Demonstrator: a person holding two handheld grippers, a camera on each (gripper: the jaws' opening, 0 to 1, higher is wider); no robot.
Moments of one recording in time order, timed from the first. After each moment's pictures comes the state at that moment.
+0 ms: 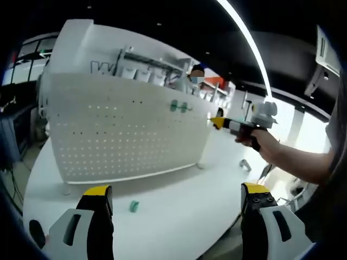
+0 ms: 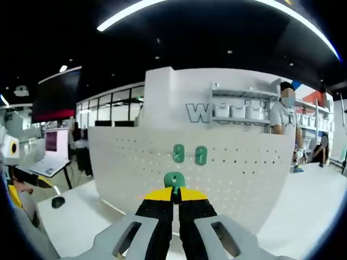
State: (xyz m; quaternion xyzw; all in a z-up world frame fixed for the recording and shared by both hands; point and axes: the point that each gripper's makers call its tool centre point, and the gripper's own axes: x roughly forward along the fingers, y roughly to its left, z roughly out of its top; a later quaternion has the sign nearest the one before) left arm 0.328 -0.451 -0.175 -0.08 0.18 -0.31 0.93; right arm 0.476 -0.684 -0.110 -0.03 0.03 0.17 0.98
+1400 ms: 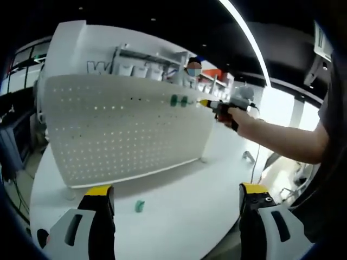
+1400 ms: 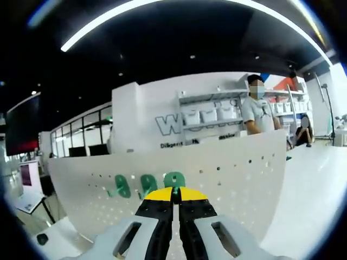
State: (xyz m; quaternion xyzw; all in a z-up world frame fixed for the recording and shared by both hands) left arm 0.339 -0.449 -0.179 -0.05 0.20 -0.32 0.93; right arm 0.580 -0.738 -0.094 0.06 -0.01 0.07 1.00
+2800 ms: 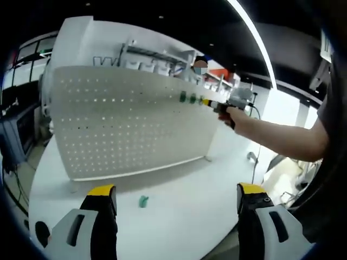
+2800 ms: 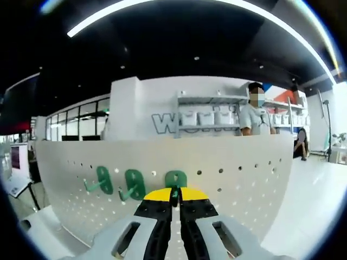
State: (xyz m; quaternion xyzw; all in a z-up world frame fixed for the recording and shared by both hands) left arm 0.342 -0.440 -0.192 -0.06 0.21 -0.30 0.93; right arm 0.603 -0.741 -0.097 0.02 -0.02 0.06 1.00
